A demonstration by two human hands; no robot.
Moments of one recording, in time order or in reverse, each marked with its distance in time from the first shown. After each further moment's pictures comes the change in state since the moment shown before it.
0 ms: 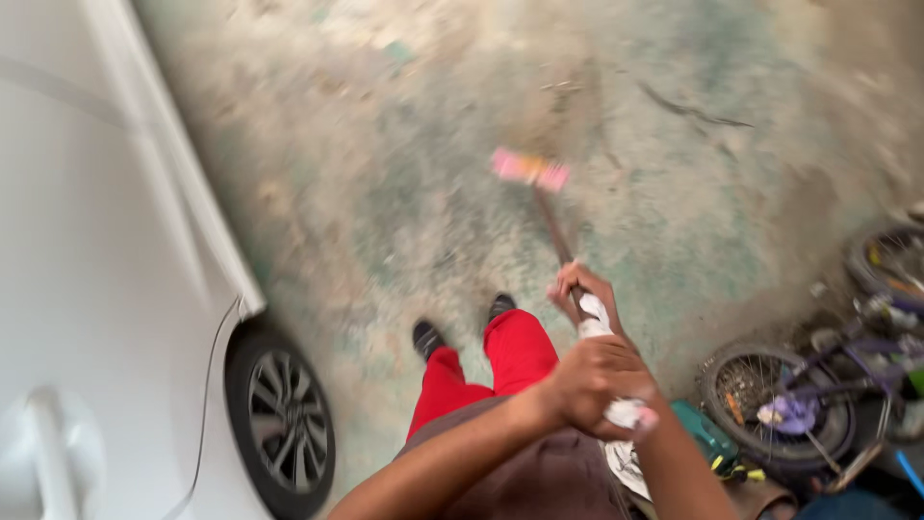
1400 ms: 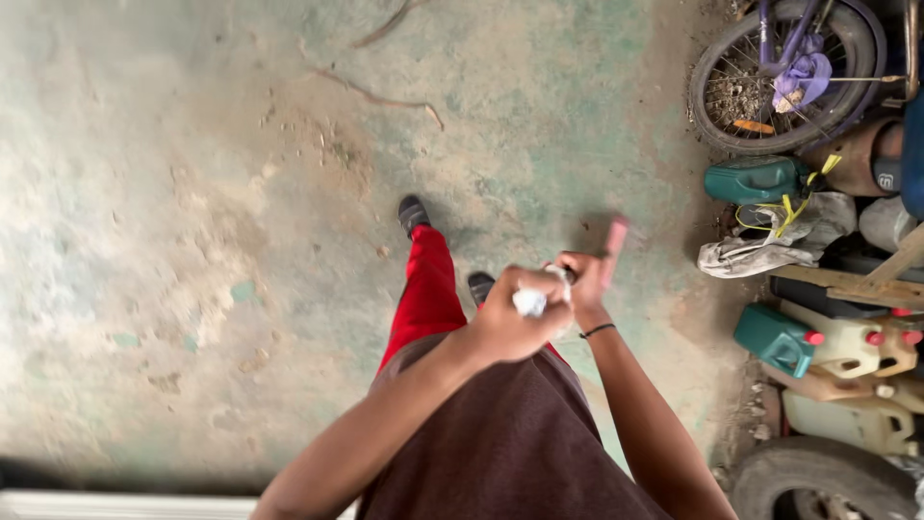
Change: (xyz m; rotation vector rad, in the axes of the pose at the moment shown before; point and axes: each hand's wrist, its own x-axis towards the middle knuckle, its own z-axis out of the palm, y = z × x) left_hand 0.323 -0.236 0.107 -0.651 -0.759 -0.822; right_hand -0.023 0.196 -0.197 0.273 1.251 0.723
